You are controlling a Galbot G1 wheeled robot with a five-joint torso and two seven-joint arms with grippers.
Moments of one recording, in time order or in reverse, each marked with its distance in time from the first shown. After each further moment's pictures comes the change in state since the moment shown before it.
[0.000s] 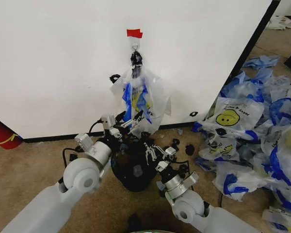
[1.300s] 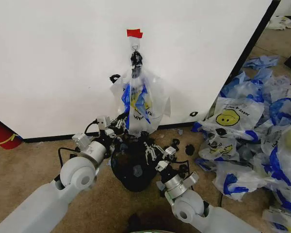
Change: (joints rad) left arm 0.005 0.053 -0.013 0.043 0.019 -0.011 -0.016; right arm 0.004 0.003 -0.002 0.004 -0.005 0.006 0.001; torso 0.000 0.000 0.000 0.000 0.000
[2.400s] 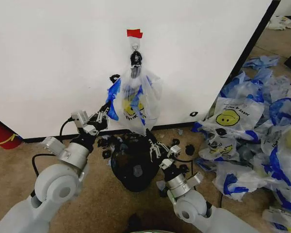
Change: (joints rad) left arm 0.247 -0.064 -0.302 -0.238 -0.004 -0.011 0.002; right arm -0.040 -0.004 0.059 0.032 -0.002 0.015 0.021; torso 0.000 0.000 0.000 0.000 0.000
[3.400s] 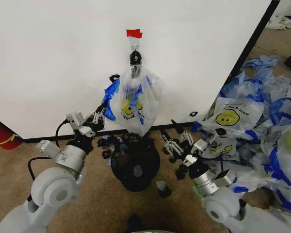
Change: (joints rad) left arm -0.003 -0.008 -0.004 0.021 0.008 -0.012 0.020; right arm -0.032 -0.296 0.190 0.244 -0.107 -0.109 0.046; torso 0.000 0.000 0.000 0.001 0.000
